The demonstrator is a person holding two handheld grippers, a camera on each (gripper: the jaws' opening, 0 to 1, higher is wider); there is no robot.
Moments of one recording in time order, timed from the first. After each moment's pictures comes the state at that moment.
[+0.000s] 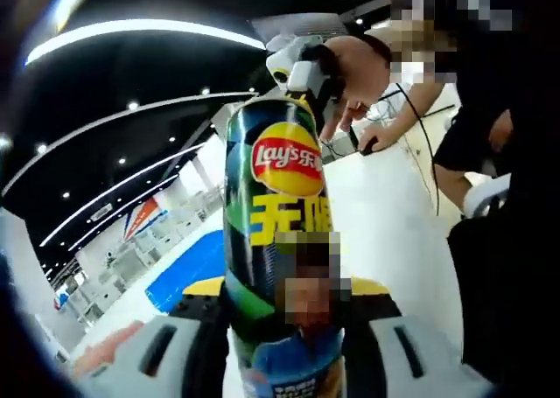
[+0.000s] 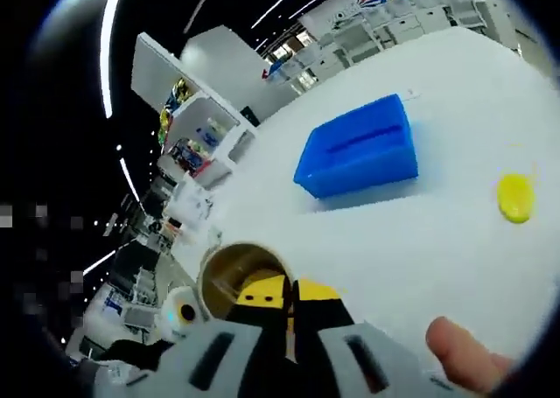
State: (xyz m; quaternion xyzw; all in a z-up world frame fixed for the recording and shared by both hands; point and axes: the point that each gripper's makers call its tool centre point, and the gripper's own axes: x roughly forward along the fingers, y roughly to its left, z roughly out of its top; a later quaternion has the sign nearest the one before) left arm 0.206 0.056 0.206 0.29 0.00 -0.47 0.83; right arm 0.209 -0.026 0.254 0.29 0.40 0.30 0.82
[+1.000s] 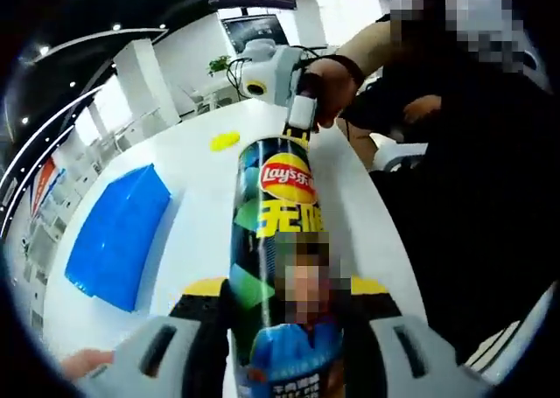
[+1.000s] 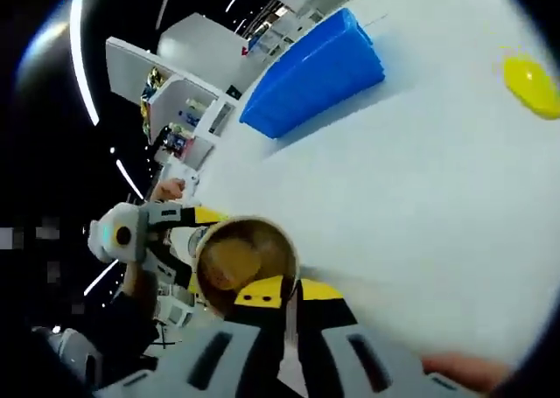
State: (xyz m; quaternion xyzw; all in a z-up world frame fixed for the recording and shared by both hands) left arm 0.195 0.077 0.157 0.32 0.21 -0.63 0.67; right arm 0.191 -0.013 0.135 0.25 0.47 0.32 0.78
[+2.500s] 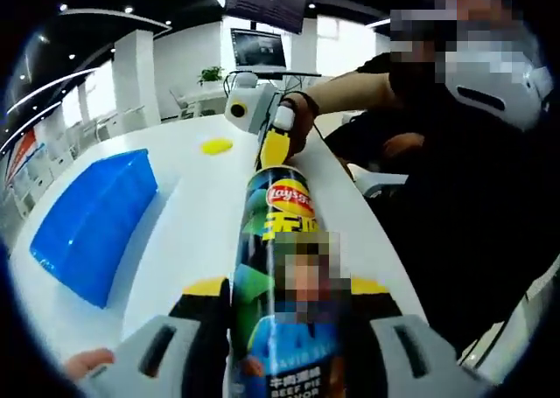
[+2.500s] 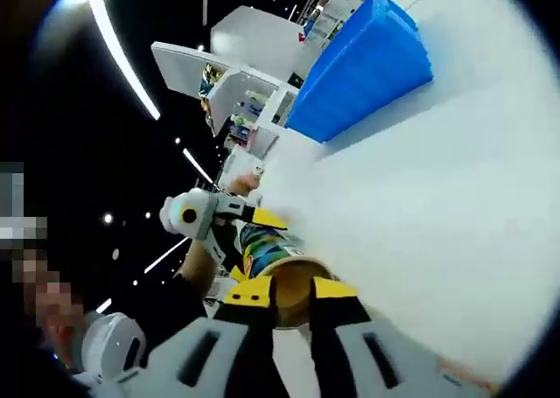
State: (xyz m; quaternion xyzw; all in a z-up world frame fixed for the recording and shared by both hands) left arm 0.209 0.076 0.155 0.22 0.22 -0.69 0.65; right arm 0.216 -0.014 0.153 0.34 0.44 0.47 0.69
